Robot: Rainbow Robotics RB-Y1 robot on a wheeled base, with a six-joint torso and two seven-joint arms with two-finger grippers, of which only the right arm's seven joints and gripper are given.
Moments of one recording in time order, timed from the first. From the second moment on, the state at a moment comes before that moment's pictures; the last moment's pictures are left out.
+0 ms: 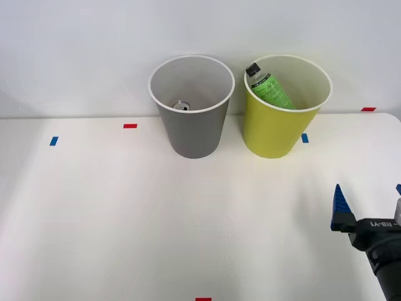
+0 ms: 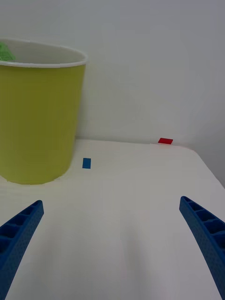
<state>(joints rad) 0.73 -0.10 0.00 -2.35 -0.31 0.14 1.84</state>
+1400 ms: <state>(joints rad) 1.01 -0.19 0.26 -1.85 -0.03 -0.66 1.79</state>
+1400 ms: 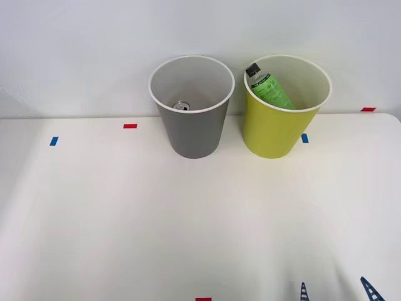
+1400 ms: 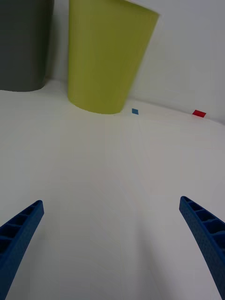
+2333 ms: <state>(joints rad) 1.01 -0.21 0.36 -1.81 -0.05 -0.75 1.77</state>
